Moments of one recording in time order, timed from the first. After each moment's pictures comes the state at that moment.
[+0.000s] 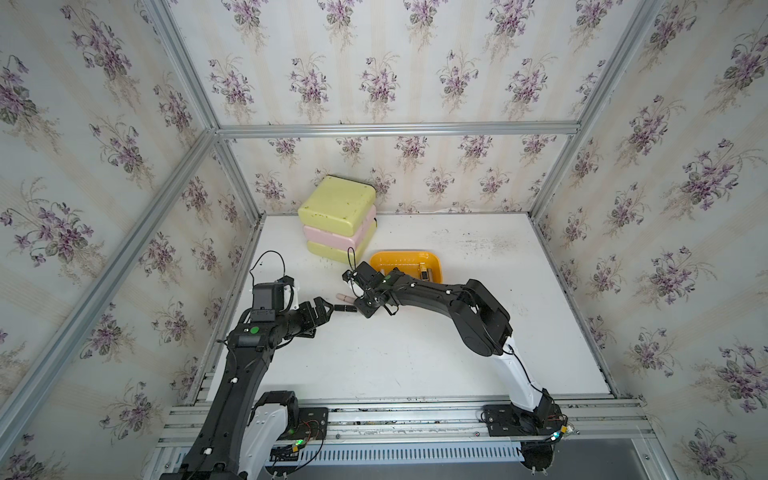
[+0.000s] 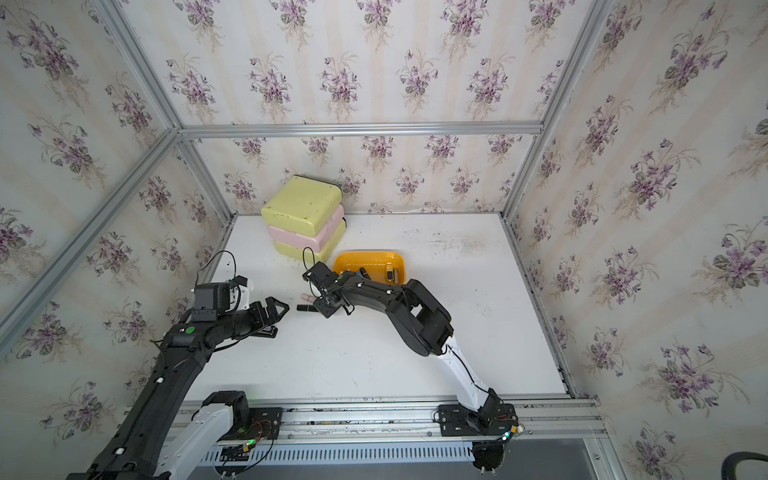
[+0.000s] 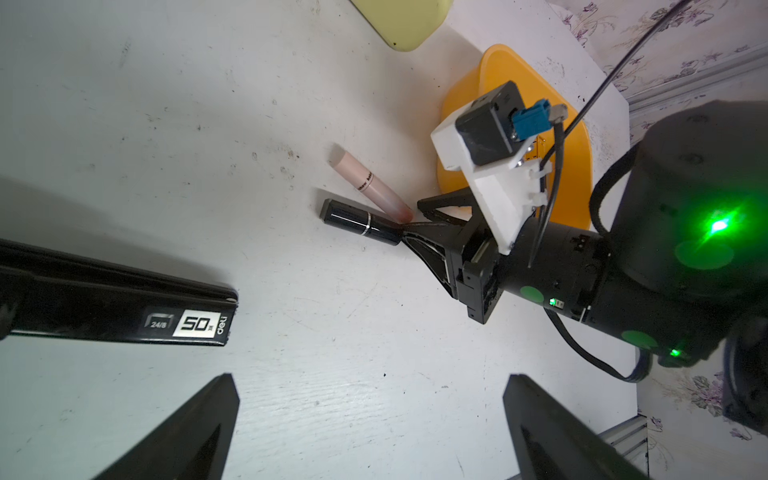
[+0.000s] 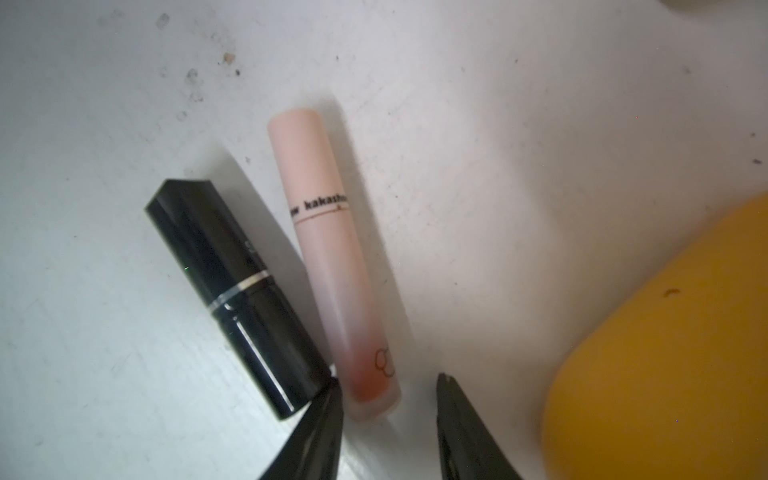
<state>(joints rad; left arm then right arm) 0.04 0.85 0.68 -0.73 0.41 -0.43 0.95 2.29 1.73 -0.55 0.02 0.02</state>
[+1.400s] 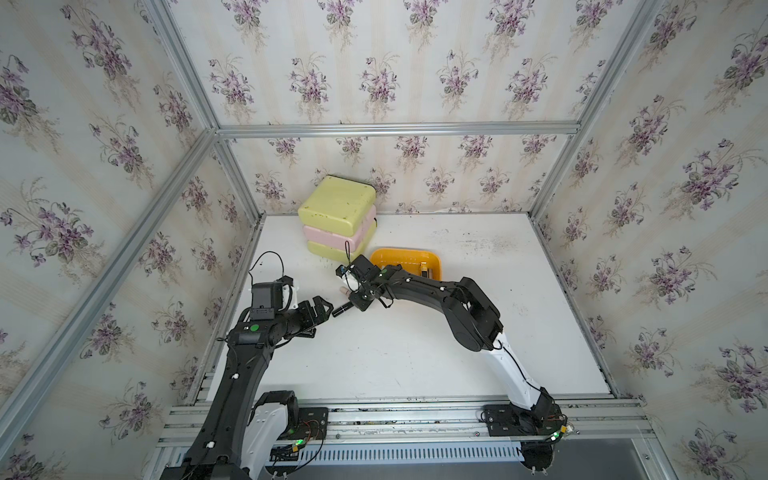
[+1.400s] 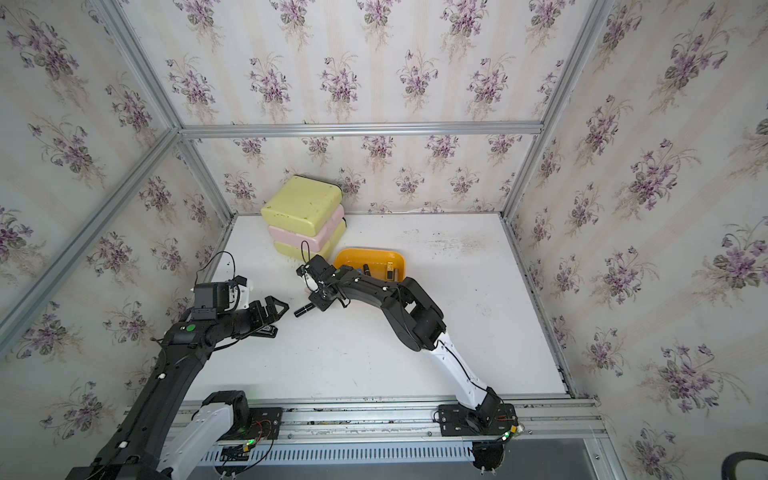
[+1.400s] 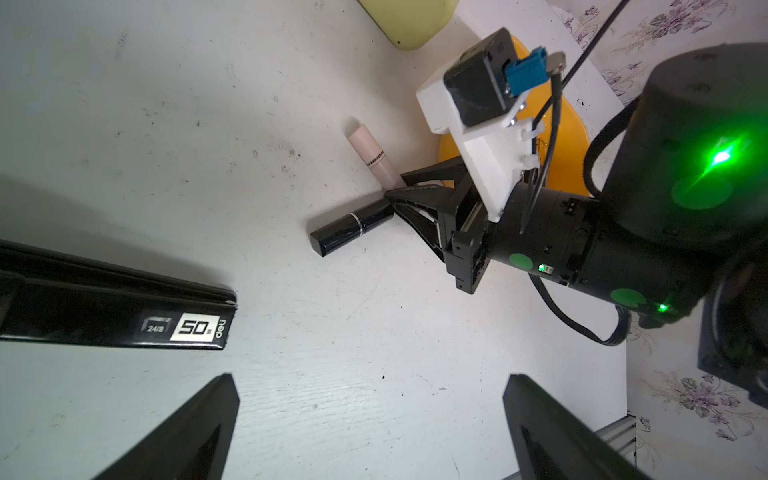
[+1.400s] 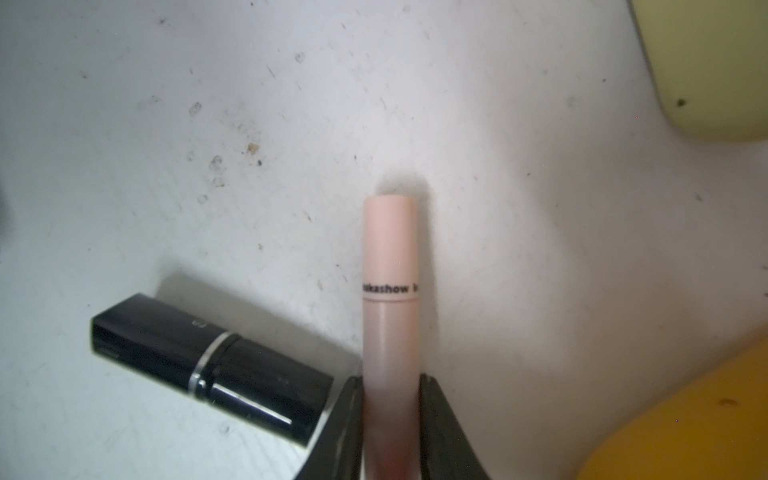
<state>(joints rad) 0.06 0.87 0.67 -0.72 0.44 -0.43 0.92 2.38 1.88 -0.54 -0.05 -0.06</state>
